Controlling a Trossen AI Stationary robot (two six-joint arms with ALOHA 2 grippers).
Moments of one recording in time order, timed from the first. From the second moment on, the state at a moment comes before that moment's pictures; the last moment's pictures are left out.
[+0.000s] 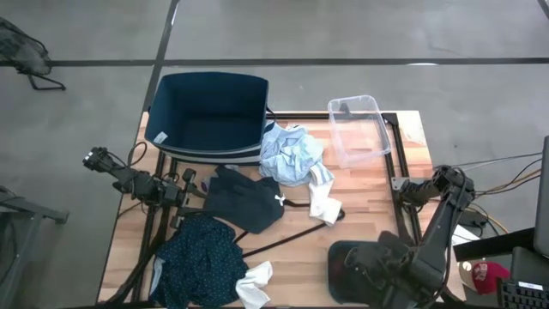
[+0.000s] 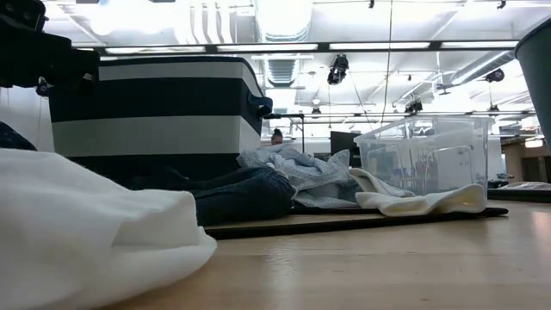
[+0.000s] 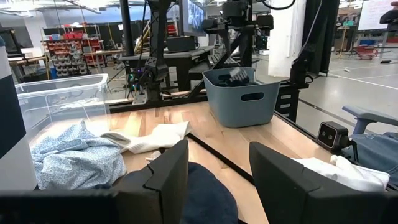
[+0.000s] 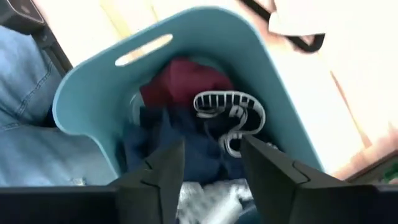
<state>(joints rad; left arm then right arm) -0.51 0.04 0.05 -0.07 -0.32 0.05 0.97 1.78 1.73 -1.48 0.28 1.52</state>
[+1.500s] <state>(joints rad) -0.51 0.04 0.05 -0.07 -0.32 0.05 0.82 1.73 1.46 -1.04 0.89 0.80</state>
